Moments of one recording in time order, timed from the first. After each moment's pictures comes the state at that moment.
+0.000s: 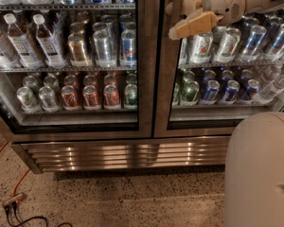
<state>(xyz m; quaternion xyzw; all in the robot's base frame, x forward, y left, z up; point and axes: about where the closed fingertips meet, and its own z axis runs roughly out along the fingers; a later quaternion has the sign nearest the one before) 0.620 -0.097 1.005 -0.63 0.53 0.40 0.40</state>
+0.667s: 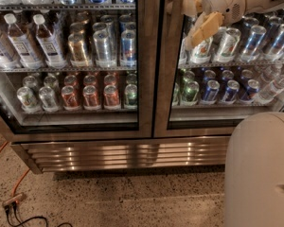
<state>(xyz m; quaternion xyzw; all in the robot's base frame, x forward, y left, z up) 0.620 -0.097 1.005 -0.63 0.53 0.40 0.40</state>
